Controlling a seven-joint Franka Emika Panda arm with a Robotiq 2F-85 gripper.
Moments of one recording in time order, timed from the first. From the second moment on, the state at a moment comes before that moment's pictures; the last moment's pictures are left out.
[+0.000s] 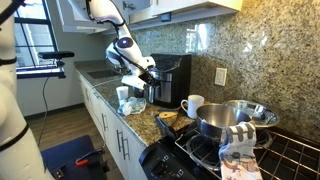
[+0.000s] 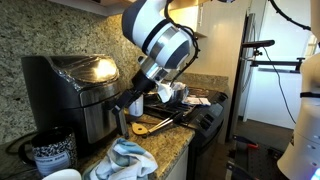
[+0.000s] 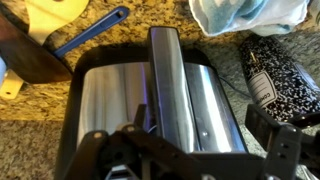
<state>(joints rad) 0.10 0.23 0.46 -2.23 1.69 3.25 -1.58</state>
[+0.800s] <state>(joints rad) 0.25 0.32 0.17 -2.20 2.25 3.08 -2.23</state>
